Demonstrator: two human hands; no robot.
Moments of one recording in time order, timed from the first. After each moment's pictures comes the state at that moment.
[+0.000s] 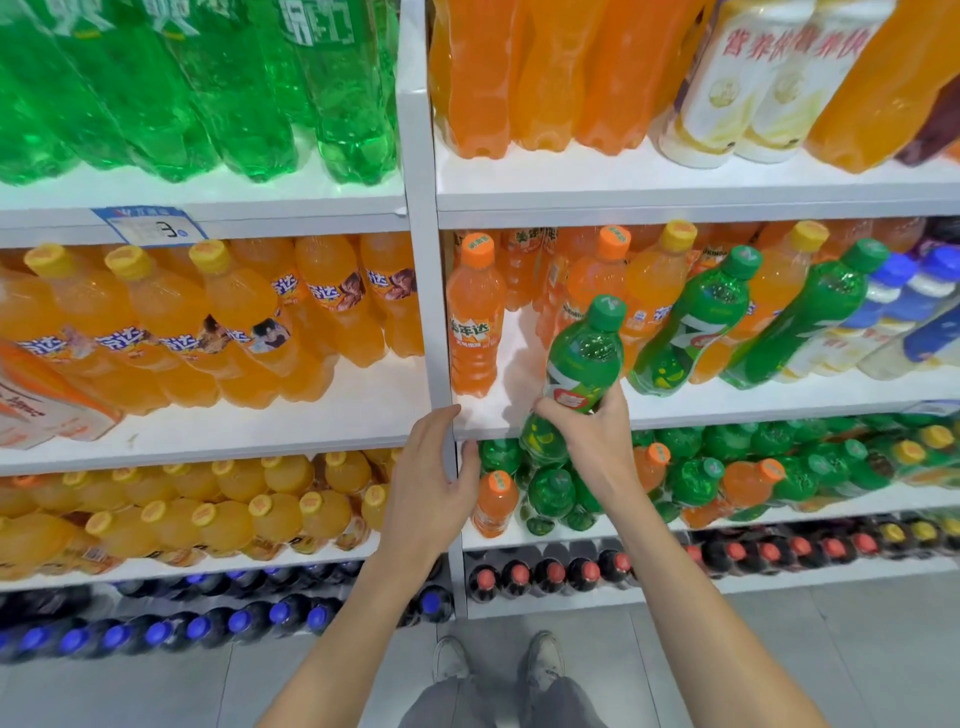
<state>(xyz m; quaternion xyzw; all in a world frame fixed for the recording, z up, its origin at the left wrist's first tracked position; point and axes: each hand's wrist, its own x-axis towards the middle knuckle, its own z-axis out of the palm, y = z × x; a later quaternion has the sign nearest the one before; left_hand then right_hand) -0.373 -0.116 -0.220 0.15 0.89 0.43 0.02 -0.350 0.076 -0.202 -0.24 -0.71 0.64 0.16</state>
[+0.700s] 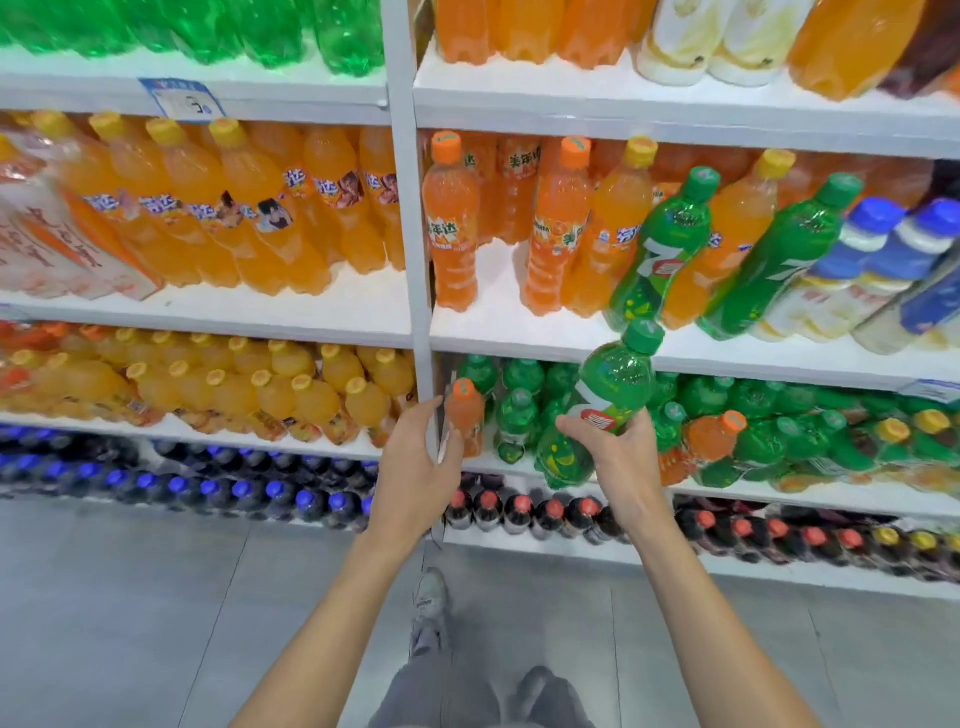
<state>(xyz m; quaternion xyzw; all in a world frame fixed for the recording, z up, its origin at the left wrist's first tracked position) -0.242 -0.085 -0.251 0.03 0.89 0.44 0.02 -0.210 0.134 -0.221 -0.24 -0.65 0.71 0.06</state>
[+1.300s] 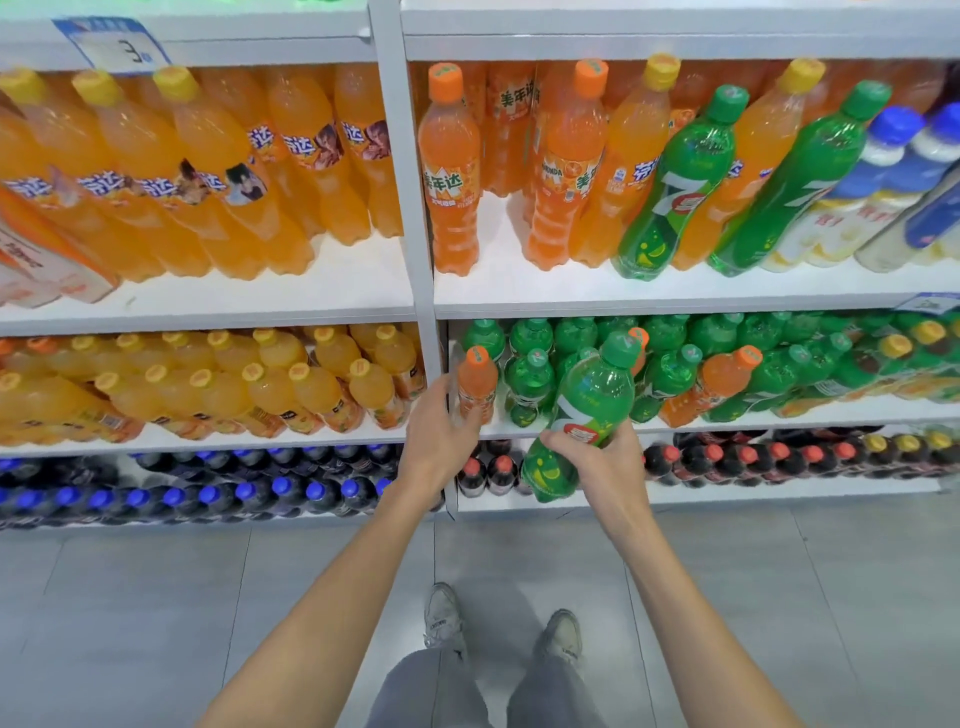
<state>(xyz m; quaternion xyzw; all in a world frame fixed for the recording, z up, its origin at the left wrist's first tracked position) -0.282 -0.102 -0.283 0.06 0.88 0.46 0.13 -0.182 0.062 -0.253 -0.31 -0.63 0.71 0.07</state>
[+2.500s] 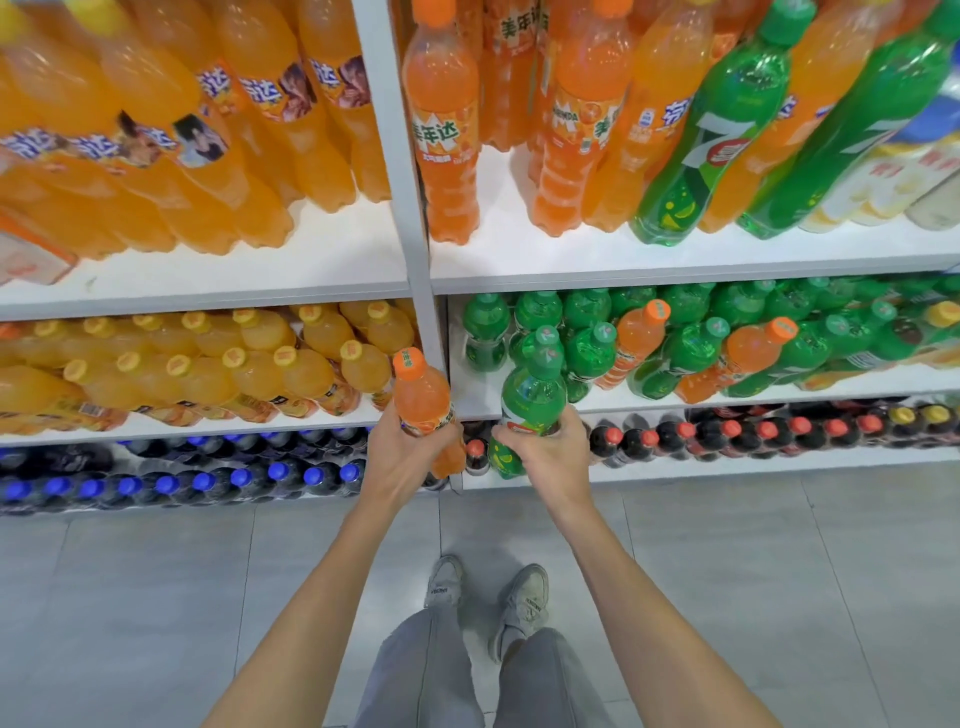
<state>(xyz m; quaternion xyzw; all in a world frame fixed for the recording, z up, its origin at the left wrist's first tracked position) -0.283 -0.148 -0.325 -0.08 0.80 0.56 0.20 -0.220 0.019 -0.330 -0.37 -0.68 0.63 0.06</state>
